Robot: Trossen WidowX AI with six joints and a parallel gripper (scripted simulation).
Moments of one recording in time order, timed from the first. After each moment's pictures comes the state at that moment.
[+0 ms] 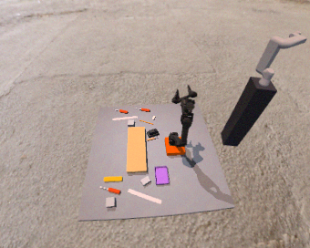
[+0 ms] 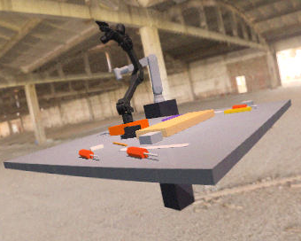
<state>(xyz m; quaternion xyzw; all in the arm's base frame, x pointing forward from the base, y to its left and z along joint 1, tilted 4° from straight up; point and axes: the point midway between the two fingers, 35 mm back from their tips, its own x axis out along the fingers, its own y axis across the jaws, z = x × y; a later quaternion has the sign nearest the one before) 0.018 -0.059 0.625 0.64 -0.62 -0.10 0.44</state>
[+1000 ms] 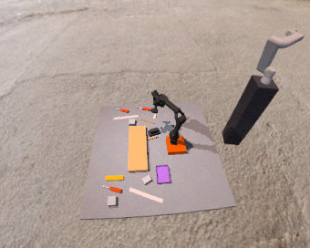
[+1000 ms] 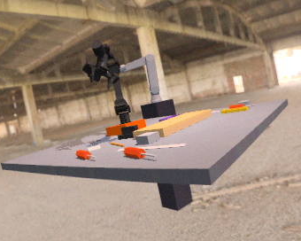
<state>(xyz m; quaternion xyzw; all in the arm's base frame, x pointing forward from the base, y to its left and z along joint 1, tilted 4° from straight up) 0.243 -0.253 0.248 0.79 -0.16 -0.56 0.20</state>
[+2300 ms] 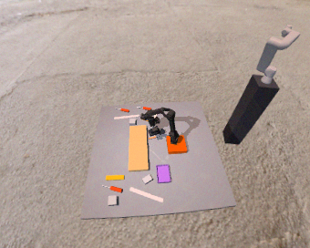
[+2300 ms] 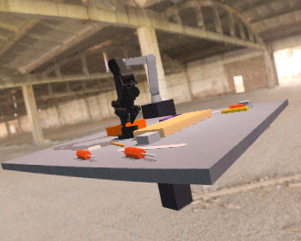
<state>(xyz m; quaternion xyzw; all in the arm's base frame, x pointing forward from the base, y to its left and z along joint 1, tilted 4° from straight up) 0.227 -0.135 0.028 0.58 0.15 -0.78 0.18</state>
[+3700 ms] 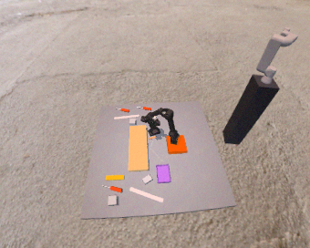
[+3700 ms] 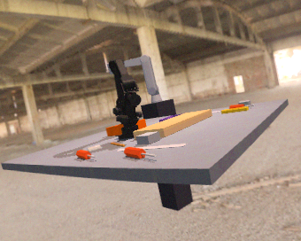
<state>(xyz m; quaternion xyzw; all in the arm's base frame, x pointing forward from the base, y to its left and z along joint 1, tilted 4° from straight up) 0.223 -0.134 -0.009 0.58 0.15 -0.78 0.18</state>
